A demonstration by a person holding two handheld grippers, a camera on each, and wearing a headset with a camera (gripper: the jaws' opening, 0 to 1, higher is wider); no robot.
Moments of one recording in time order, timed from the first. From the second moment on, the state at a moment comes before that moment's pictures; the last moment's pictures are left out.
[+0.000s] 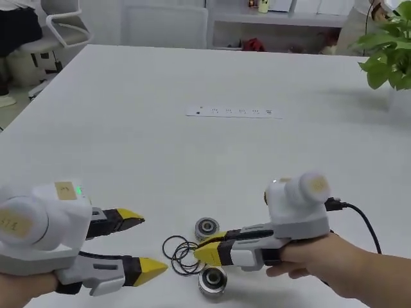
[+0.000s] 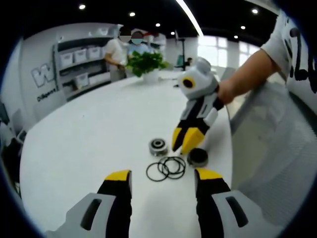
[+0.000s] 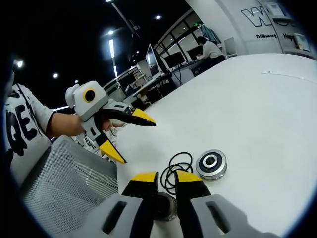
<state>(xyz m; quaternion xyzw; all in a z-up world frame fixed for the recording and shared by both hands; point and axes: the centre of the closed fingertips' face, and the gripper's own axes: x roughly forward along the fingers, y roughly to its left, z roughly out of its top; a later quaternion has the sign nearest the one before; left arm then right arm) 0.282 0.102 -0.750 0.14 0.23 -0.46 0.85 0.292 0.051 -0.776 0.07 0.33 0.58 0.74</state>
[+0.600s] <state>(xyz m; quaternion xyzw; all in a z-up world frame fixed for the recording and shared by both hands) 0.279 0.102 -0.725 0.14 0.21 -0.46 0.85 0.300 0.029 -0.725 0.07 0.26 0.57 0.78</state>
